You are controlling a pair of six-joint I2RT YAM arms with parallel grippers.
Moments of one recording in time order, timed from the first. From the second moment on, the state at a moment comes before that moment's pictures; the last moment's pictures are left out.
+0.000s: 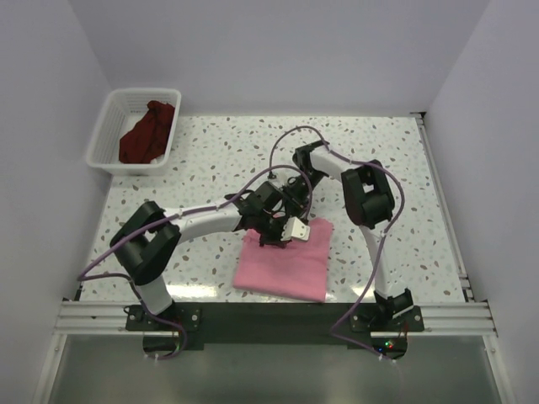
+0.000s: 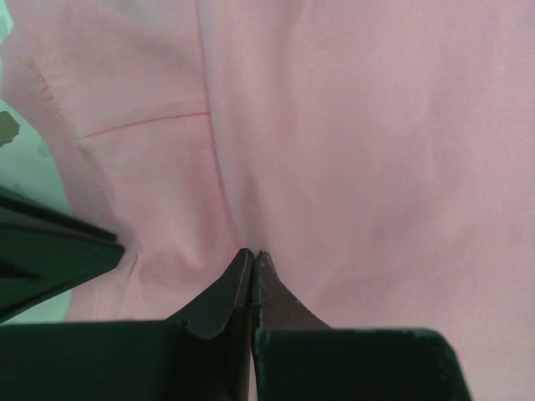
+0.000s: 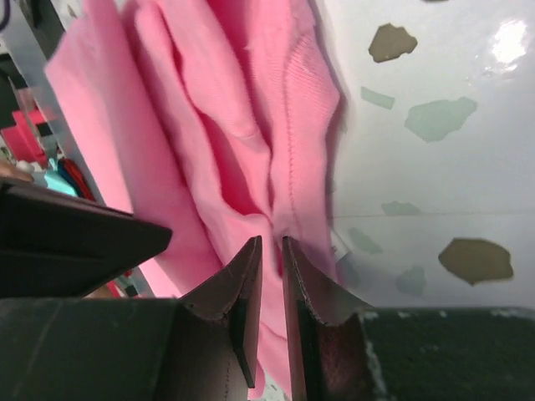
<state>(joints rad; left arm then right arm) -0.83 1.74 1.06 -0.39 0.58 0.80 0.44 2.38 1.85 -1.29 -0.80 -0.53</state>
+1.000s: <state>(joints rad) -0.83 1.66 1.09 -0.27 0.38 0.90 0.45 2.47 1.86 -1.40 -0.84 -0.61</state>
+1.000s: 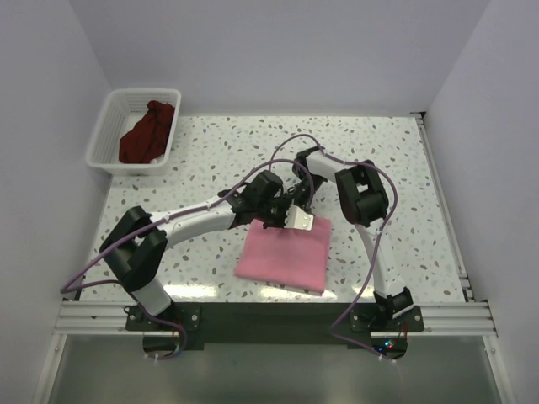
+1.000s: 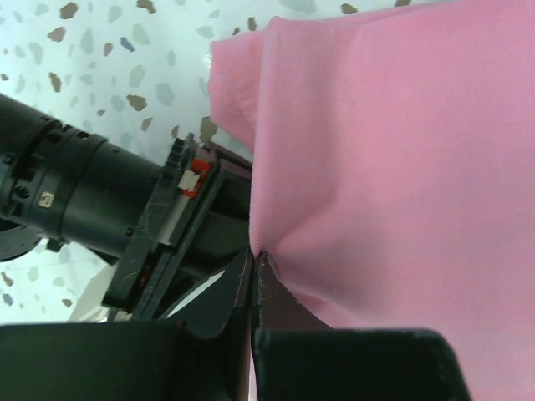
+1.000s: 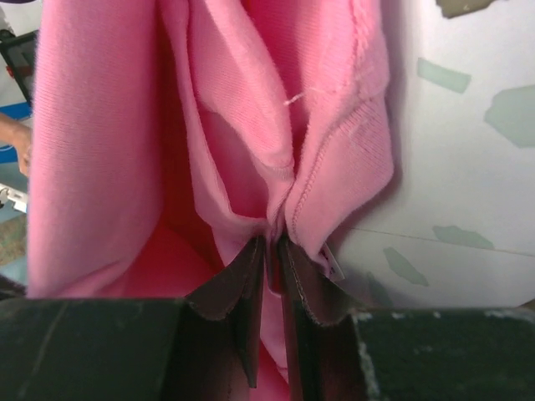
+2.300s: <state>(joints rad) -0.47 1.68 1.22 -0.53 0.69 0.78 0.41 2.39 2.17 -1.38 -0.30 -0.68</state>
